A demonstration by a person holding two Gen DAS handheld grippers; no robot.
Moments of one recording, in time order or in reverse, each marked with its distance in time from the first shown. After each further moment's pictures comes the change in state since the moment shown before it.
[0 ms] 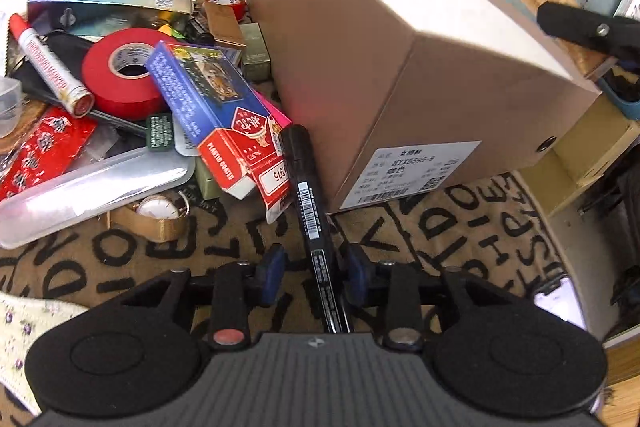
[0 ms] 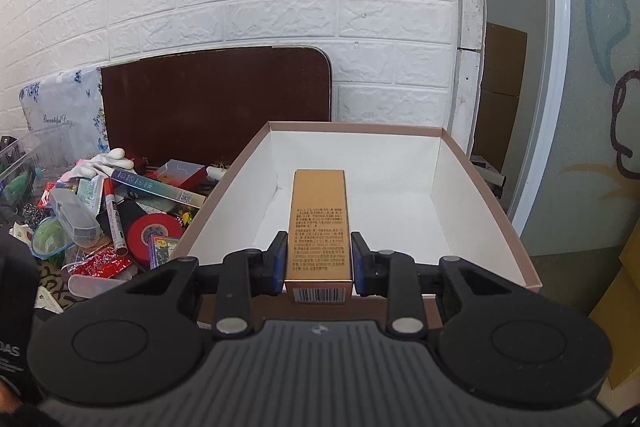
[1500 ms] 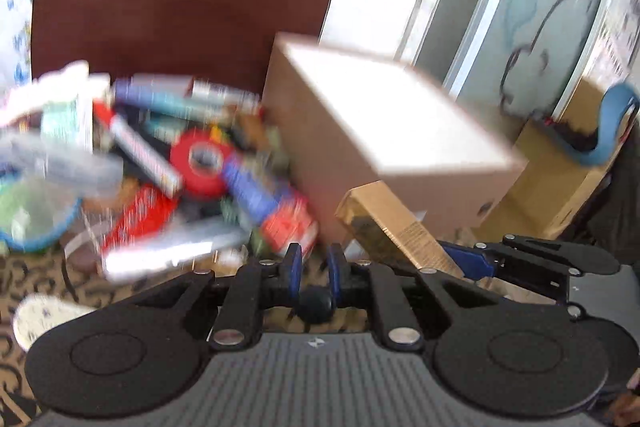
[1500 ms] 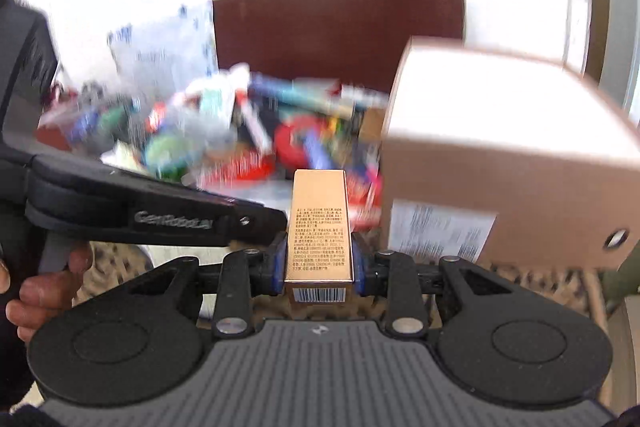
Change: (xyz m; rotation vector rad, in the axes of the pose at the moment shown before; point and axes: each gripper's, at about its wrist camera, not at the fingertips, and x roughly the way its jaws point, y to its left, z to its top) left arm -0.126 0.030 -0.011 -0.013 -0.264 -0.072; right arm -0.029 0.089 -0.043 -0.030 0.076 0.232
